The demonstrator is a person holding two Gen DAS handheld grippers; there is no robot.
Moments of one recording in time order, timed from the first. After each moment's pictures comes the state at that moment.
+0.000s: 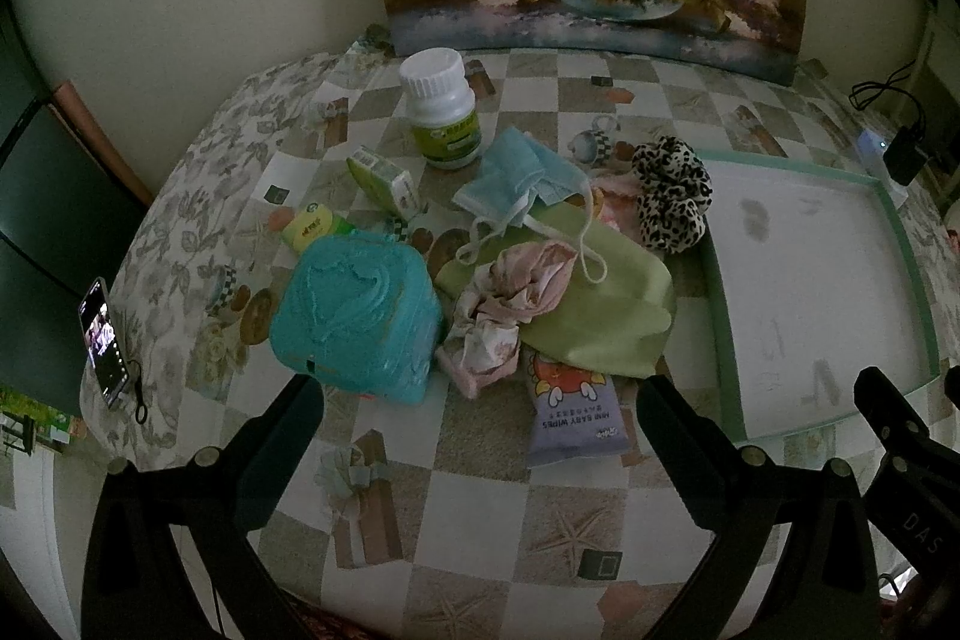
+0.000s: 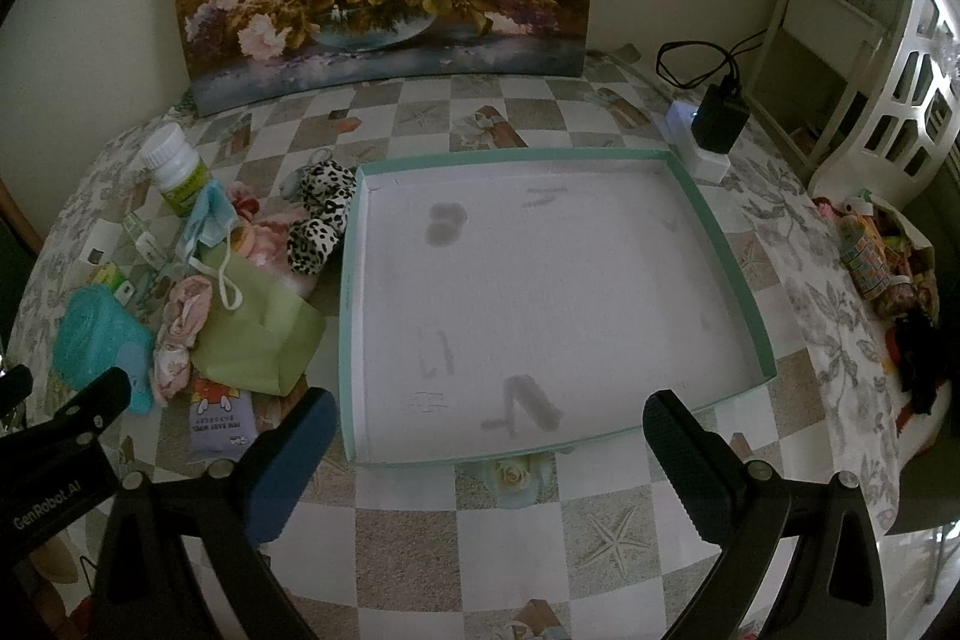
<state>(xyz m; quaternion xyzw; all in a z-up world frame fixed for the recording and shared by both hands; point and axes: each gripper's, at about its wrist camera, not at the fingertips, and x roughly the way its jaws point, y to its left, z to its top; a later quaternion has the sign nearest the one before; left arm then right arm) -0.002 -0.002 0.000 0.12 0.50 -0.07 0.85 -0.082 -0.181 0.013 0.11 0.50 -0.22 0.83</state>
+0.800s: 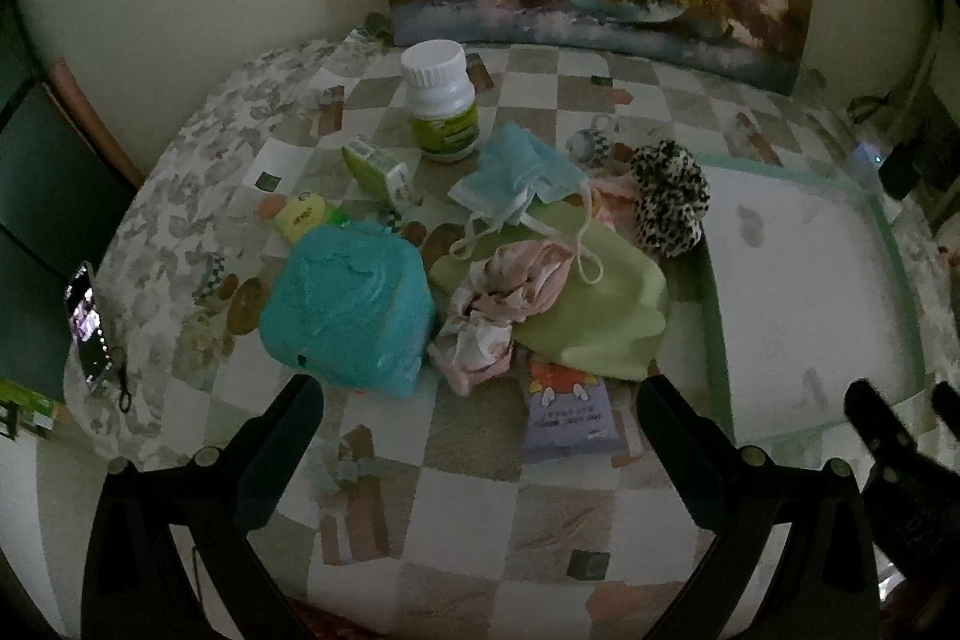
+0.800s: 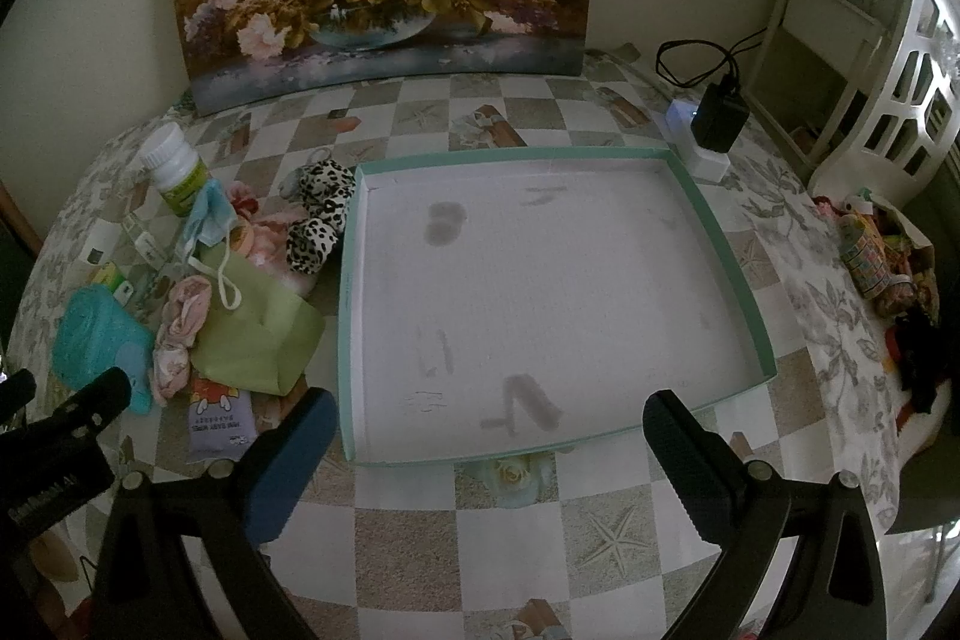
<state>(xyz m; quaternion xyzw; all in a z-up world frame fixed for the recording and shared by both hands) 0.001 0.005 0.000 0.09 0.51 -0.08 0.85 -0.080 -0.180 0.014 0.11 0.50 -0.22 0.83</state>
